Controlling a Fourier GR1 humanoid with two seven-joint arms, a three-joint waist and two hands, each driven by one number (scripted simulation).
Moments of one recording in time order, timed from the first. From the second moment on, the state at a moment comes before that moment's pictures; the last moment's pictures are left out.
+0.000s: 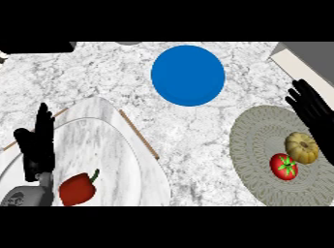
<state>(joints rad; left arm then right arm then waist) -0.09 0.25 -0.03 -1.35 0.09 0.46 0.05 -0.10 -0.50 0.04 -1.62 -0.43 0.09 0.12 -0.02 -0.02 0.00</state>
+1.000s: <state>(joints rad) -0.24 0.35 -0.04 -1.50 0.24 0.13 0.19 -0.24 -0.75 -0.23 -1.24 -0.63 0.67 -0.09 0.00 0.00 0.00</state>
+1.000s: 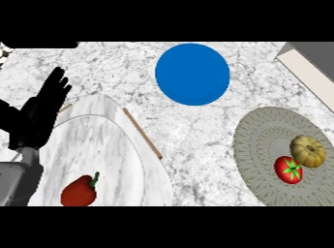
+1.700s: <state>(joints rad) -0.25 0.34 -0.03 -1.49 0.25 0.12 0.19 -0.22 -1.03 -0.05 -1.71 -0.08 0.67 0.07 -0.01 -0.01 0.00</state>
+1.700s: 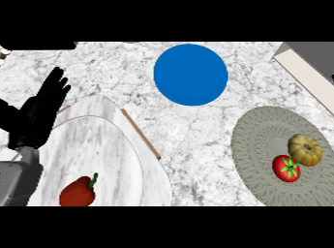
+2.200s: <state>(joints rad) -0.23 0.33 -0.01 -1.50 0.24 0.10 0.20 -0.14 -0.89 0.14 -1.93 0.20 0.59 0.31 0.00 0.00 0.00</state>
